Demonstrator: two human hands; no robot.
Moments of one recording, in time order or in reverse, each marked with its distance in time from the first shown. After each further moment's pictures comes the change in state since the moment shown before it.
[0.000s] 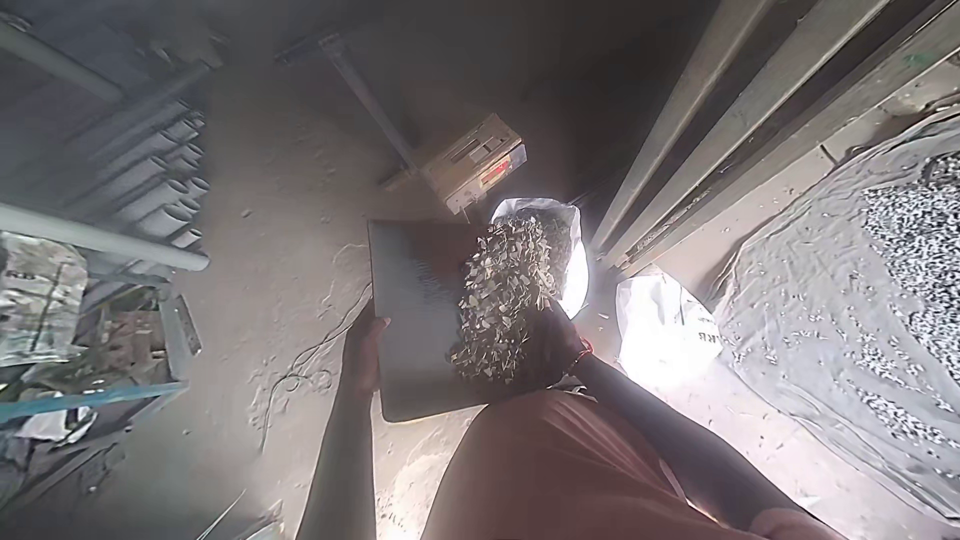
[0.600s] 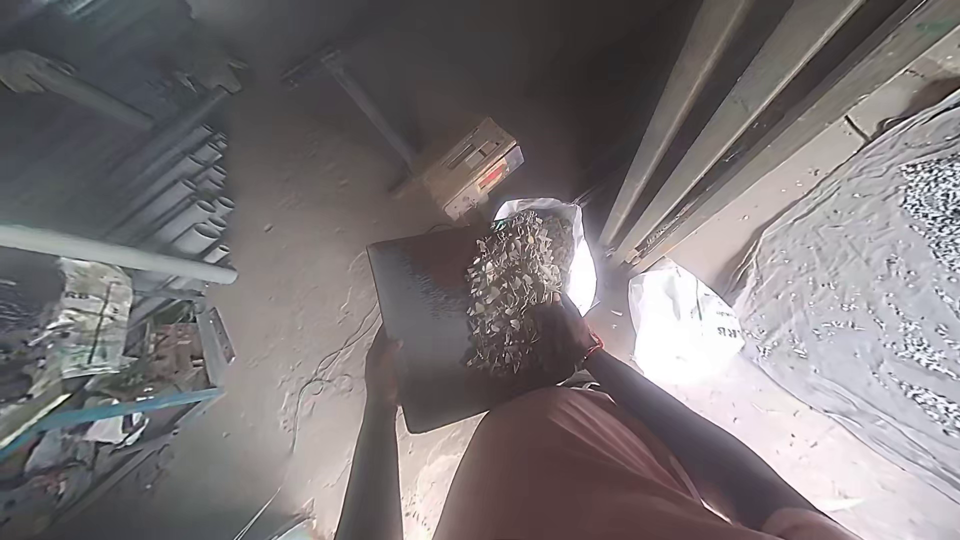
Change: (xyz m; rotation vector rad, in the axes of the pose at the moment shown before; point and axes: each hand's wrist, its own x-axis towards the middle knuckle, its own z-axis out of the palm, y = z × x) left_hand -0.013 -0.030 0.019 -0.084 0.098 -0.018; right_hand 0.020 -0.002 -0.019 -0.006 -0.013 -0.100
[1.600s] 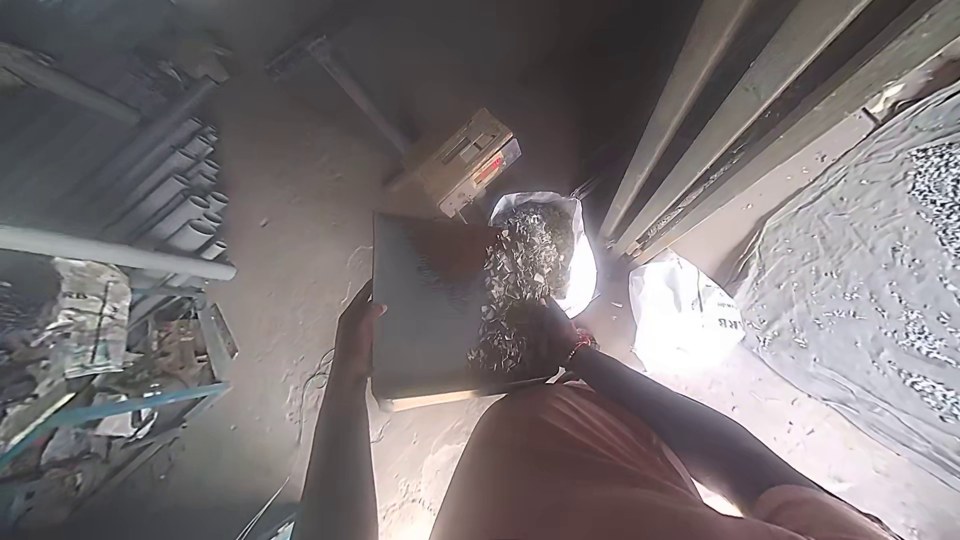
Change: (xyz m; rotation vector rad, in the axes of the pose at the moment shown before) left_hand 0.038 0.090 0.013 0.302 -0.123 -0.020; right_hand -0.001 -0.011 0.023 0.001 -0.004 0.229
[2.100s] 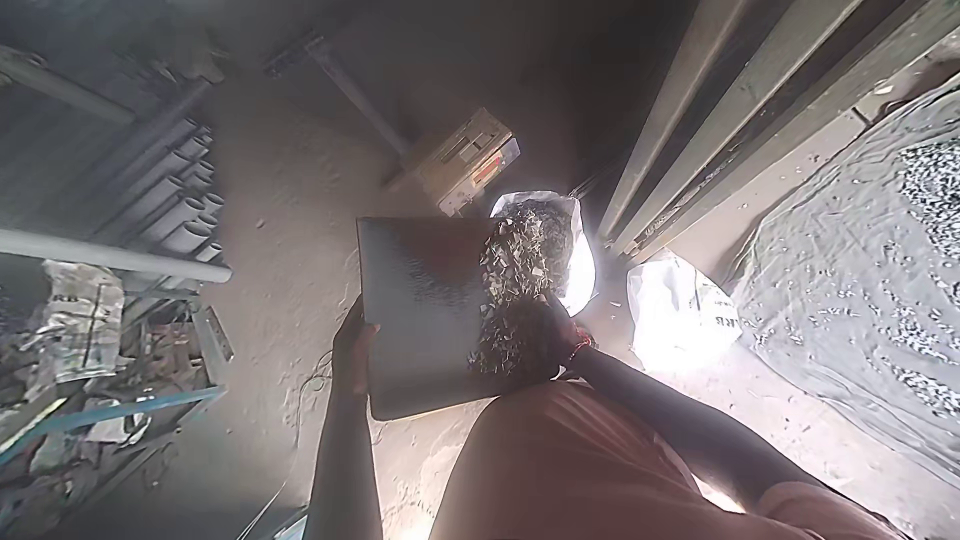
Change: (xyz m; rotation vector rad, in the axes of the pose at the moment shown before) left_hand -0.016 -0.037 -0.011 -0.123 0.040 0.106; right_hand -0.003 0.004 0.001 0.077 0.007 -0.094
